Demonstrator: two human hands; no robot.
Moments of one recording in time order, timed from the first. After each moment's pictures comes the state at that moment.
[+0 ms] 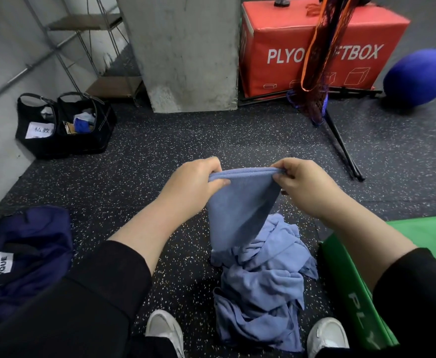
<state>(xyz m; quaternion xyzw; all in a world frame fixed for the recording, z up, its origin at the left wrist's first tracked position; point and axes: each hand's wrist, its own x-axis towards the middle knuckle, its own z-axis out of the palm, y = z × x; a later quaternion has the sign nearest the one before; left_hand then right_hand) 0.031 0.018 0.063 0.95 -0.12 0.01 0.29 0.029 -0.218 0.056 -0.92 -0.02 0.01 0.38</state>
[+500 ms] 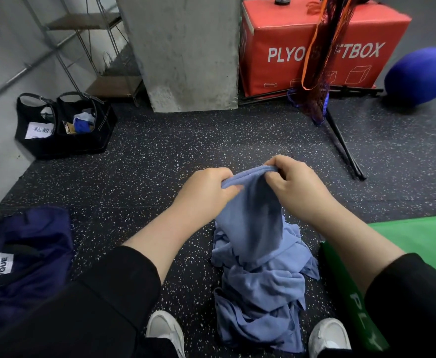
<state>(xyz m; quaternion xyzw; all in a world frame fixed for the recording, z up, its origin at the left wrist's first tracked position) 0.029 -0.003 0.051 0.94 -0.08 -0.04 0.33 0.025 -0.198 0.057 -0.91 -0.03 -0.01 0.41</state>
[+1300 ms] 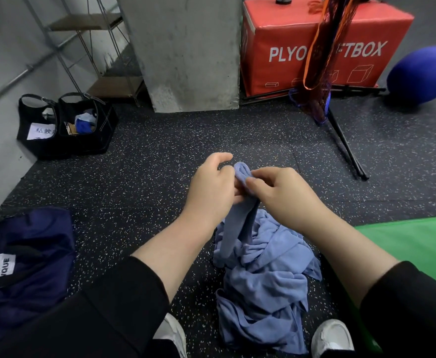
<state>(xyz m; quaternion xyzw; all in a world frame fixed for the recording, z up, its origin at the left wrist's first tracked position) 0.012 -0.028 0.071 0.75 0.09 -0.04 0.65 0.014 -0.175 0.059 -0.91 -0.07 0.02 0.41</state>
